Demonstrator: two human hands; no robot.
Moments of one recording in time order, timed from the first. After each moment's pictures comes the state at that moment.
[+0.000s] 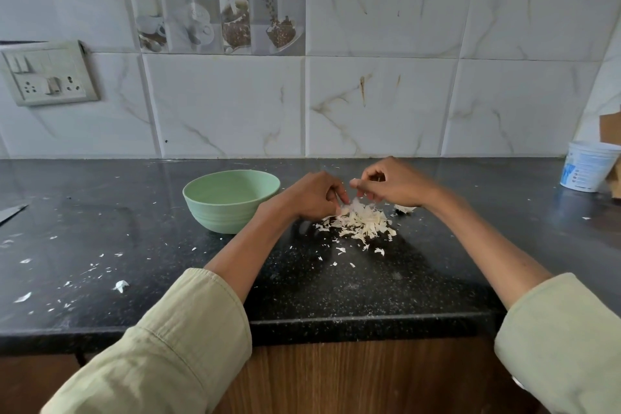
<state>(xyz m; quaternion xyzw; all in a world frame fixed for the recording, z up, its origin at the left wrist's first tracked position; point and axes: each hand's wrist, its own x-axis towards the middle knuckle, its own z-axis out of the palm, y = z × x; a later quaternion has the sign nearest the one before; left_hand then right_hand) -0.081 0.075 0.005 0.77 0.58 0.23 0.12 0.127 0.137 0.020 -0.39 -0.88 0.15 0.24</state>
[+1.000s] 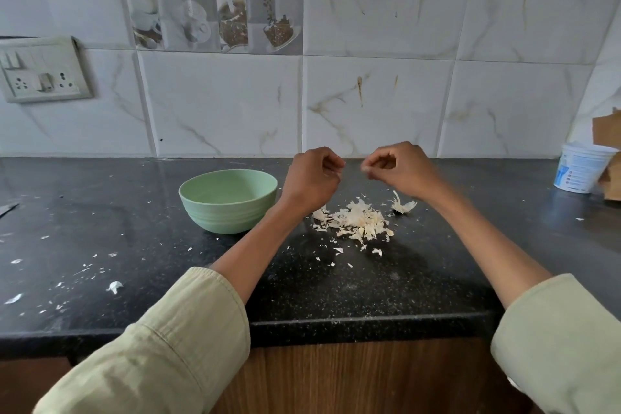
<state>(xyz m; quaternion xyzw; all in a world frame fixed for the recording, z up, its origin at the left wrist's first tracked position) -0.067 0.078 0.007 0.66 0.56 0.50 0.07 0.139 0.149 0.027 -0.38 -0.83 0.13 0.39</state>
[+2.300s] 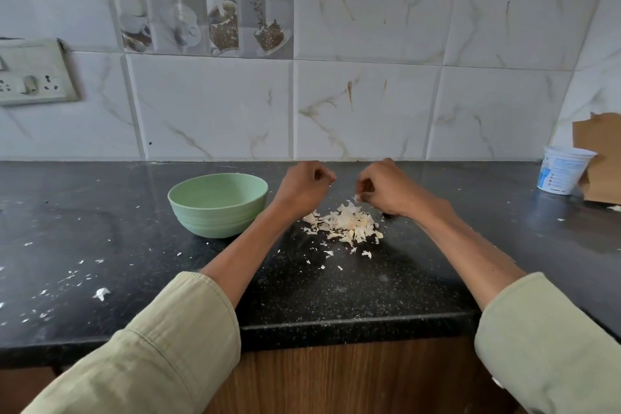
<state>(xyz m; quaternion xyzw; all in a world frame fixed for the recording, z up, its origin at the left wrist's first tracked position) -0.065 0.083 0.003 0.66 0.59 0.45 0.11 0.133 0.143 0.014 -0.43 -0.88 -0.02 0.22</state>
